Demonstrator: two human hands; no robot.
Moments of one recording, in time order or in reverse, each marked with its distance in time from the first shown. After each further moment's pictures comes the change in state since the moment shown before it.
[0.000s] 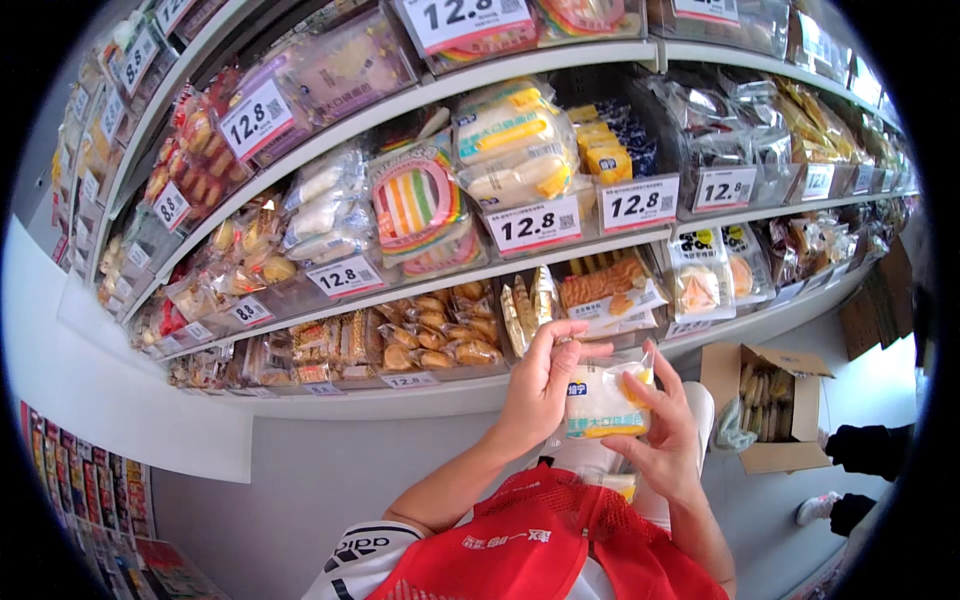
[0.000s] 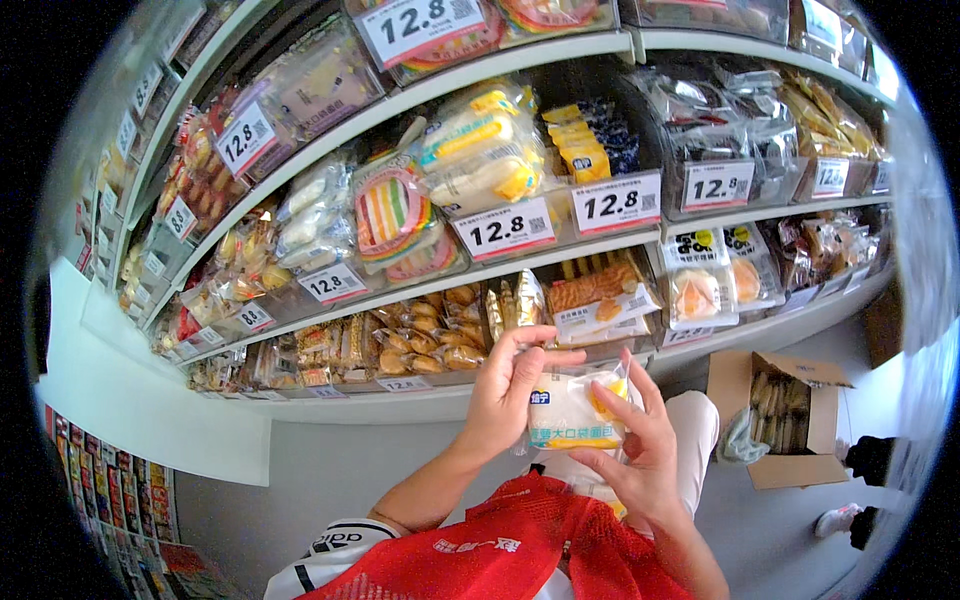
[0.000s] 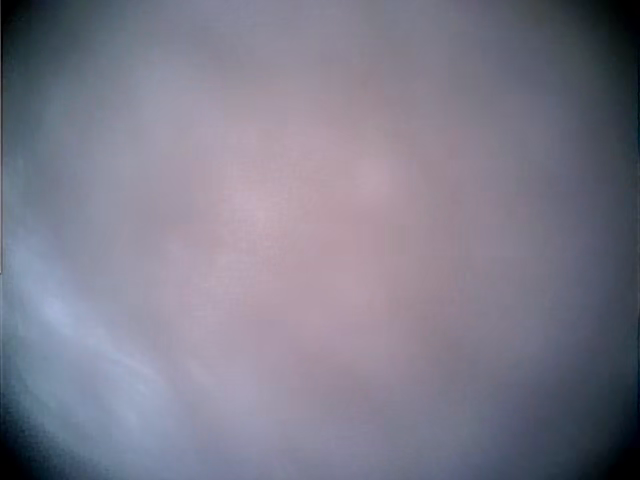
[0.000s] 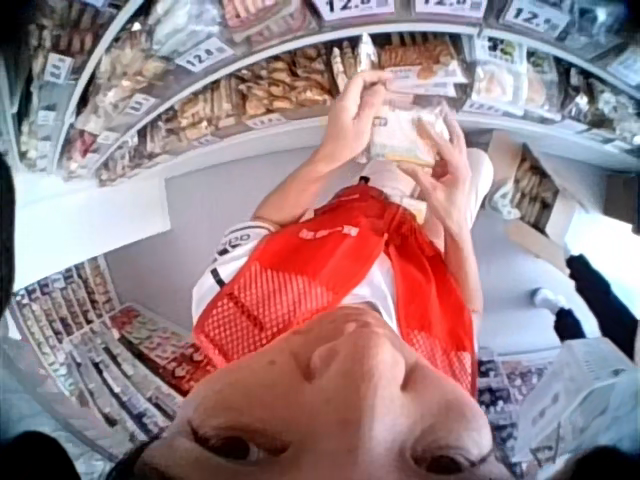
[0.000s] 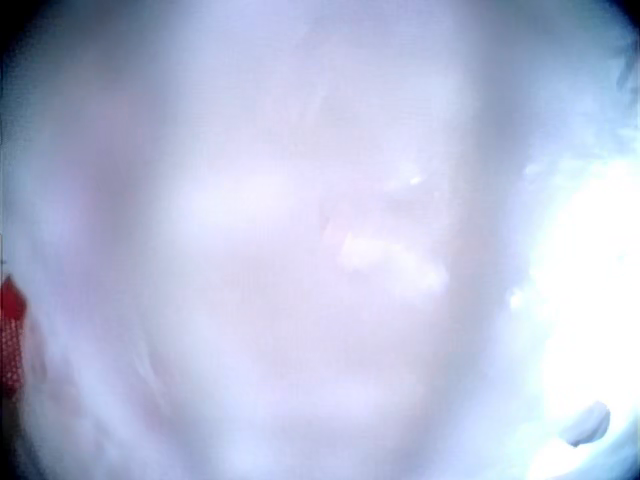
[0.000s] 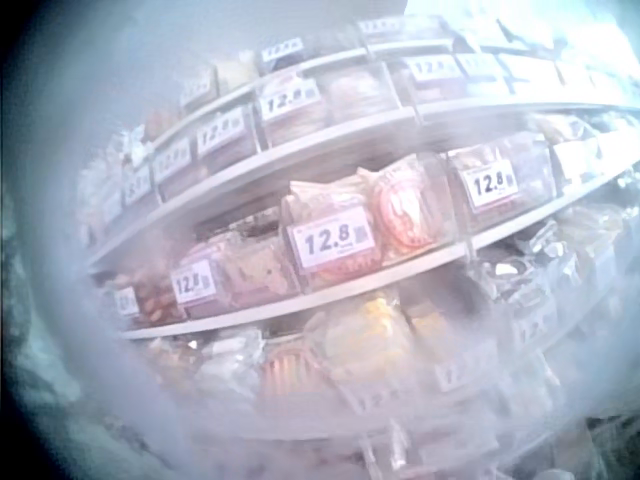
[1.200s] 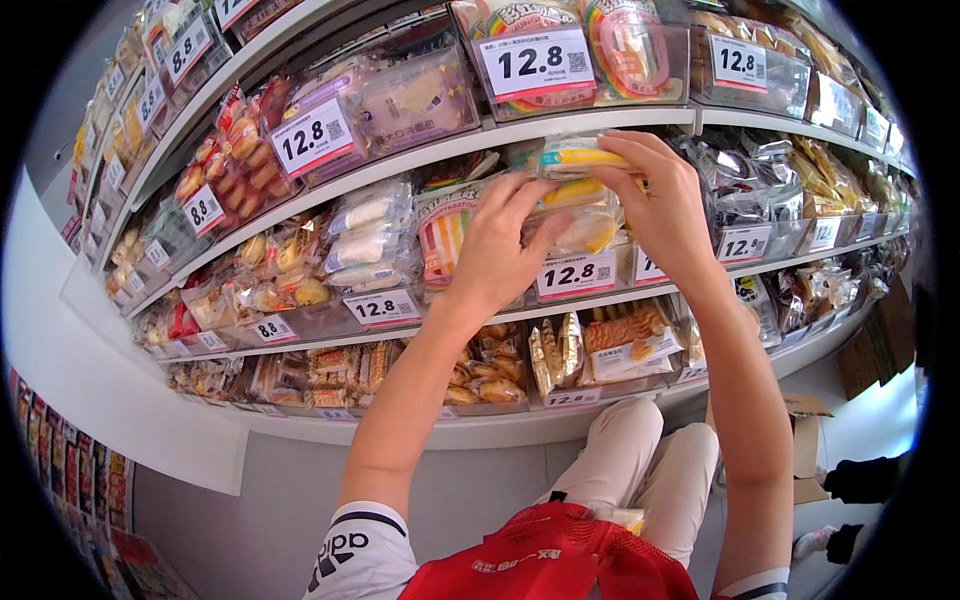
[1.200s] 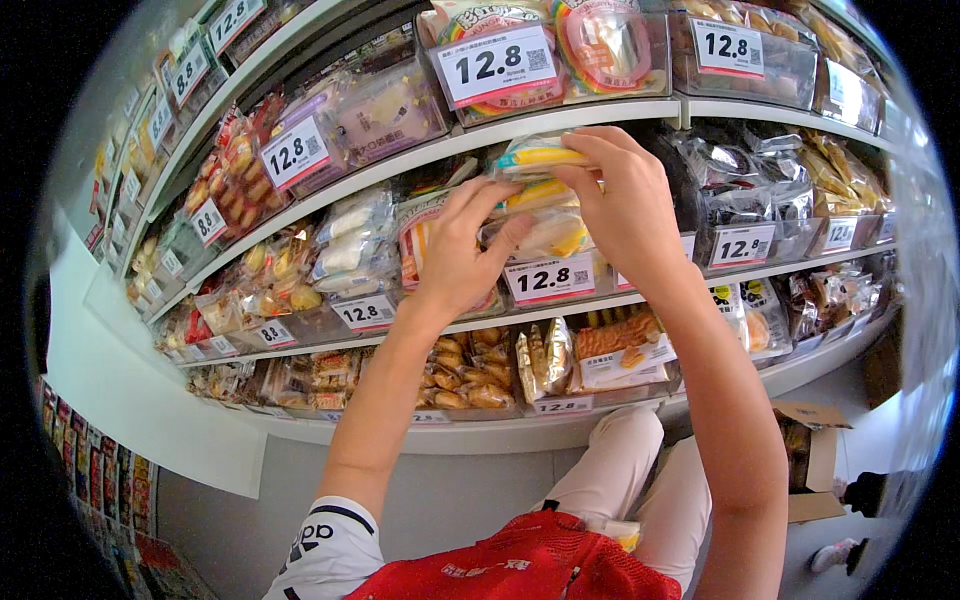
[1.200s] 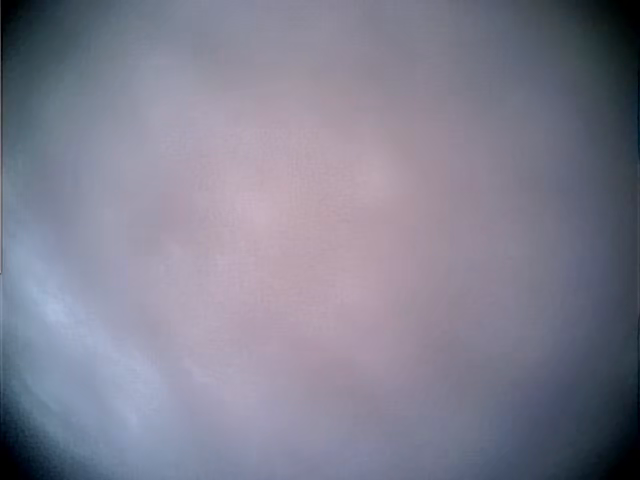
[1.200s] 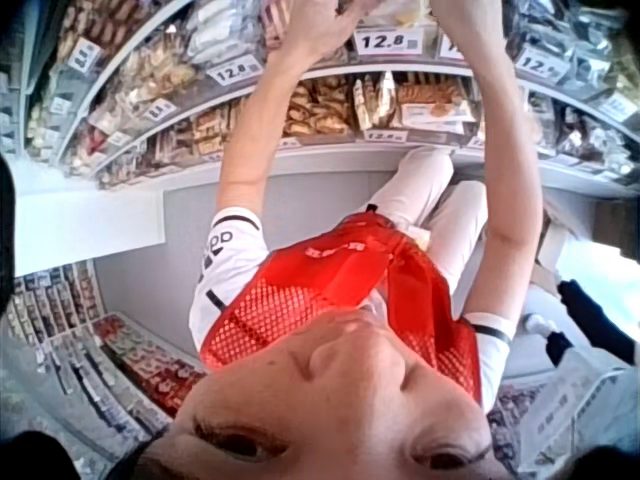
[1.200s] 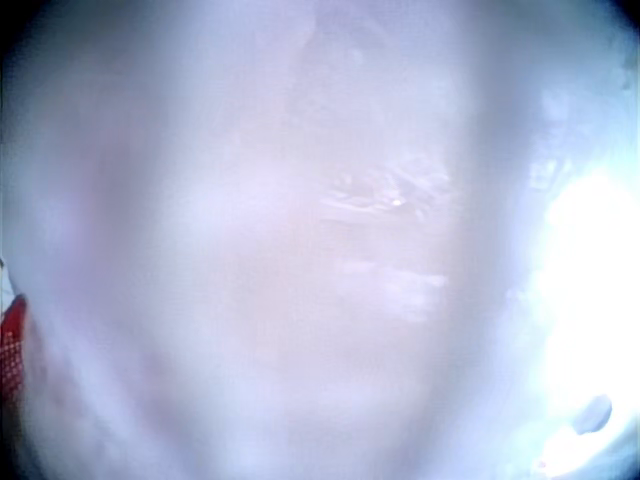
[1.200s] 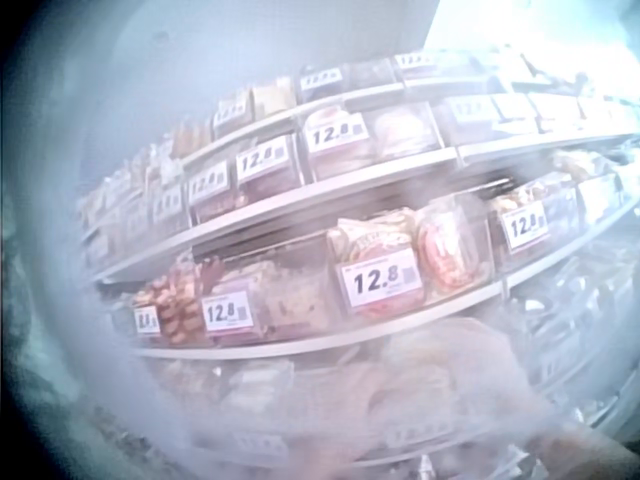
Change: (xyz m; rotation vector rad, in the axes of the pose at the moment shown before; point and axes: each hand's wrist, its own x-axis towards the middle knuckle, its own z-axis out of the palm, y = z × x) left_hand 0.142 0.081 -0.108 0.886 0.199 0.704; right_hand 0.254 -0.073 0.036 -0.663 0.188 -0.622
